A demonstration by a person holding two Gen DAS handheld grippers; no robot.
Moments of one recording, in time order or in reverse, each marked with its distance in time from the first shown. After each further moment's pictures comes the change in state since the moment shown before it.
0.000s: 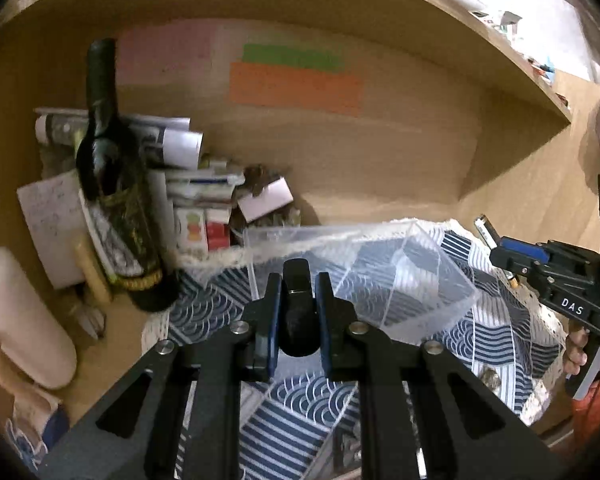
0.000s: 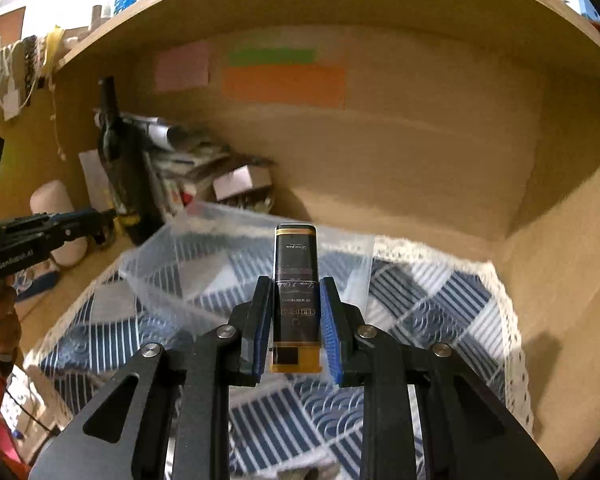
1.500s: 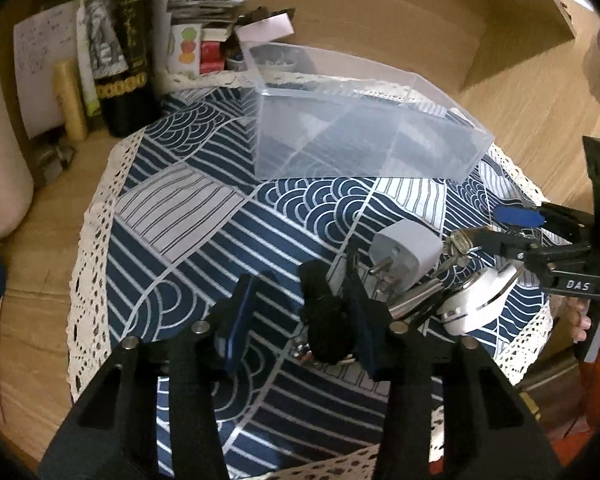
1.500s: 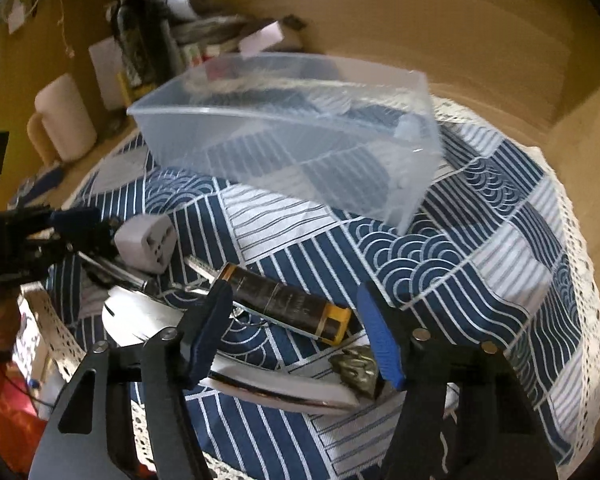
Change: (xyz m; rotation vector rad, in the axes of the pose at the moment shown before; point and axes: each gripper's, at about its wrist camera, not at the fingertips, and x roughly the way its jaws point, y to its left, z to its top) left arm 0.013 0.005 -0.130 -0.055 0.315 -0.058; right arm 0.036 0.028 -0.102 -0.014 0.329 0.097
